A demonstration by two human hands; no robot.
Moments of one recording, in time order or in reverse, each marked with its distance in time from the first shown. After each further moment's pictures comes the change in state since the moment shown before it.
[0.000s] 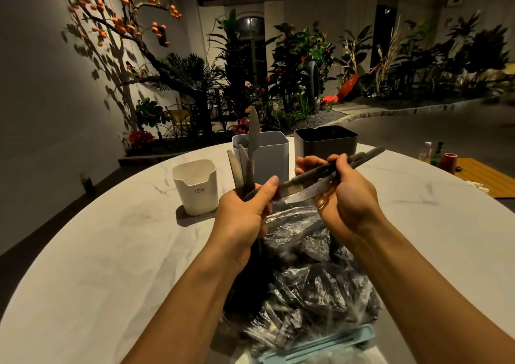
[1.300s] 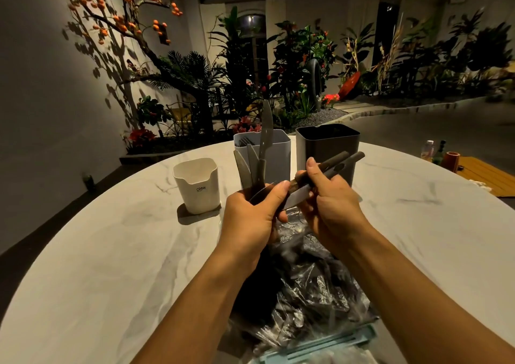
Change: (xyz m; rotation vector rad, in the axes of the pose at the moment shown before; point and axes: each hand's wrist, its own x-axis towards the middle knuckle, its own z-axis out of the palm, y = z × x) left_hand -0.005 -0.007 0.008 -0.016 -0.005 0.052; right_hand -0.006 0.020 0.011 -0.210 0.024 0.045
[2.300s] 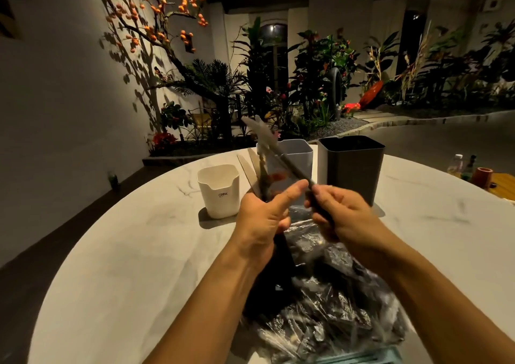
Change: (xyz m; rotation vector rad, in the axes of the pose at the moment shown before) left_hand 0.013 0.009 -0.014 -0.253 -0.156 0.087; right_hand -0.004 -0.006 -0.013 -0.549 -0.423 -0.046
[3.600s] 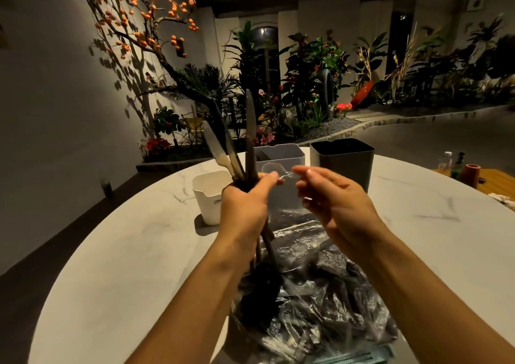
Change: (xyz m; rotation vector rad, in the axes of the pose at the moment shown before) left_hand 0.010 0.022 0.006 0.318 0.355 0.009; right_hand 0.007 -0.019 0.008 0.312 0.206 -0.091
